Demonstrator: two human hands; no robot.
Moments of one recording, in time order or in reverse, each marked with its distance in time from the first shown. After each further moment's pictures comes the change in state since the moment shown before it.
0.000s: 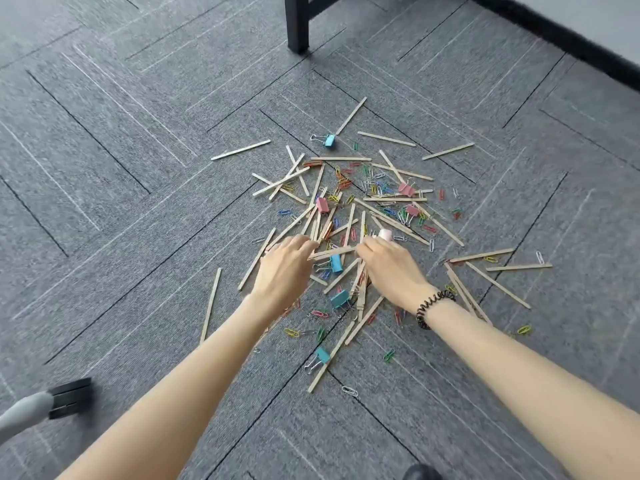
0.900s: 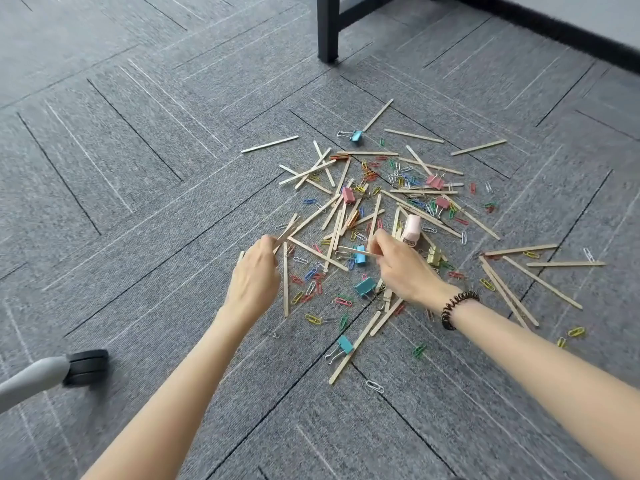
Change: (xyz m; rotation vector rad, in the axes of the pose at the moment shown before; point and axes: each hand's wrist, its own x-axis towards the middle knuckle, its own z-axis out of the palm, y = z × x) left_hand -0.067 -0.050 0.003 -0.031 0.166 -0.359; right_hand -0.001 -0.018 0.041 0.394 0.059 0.053
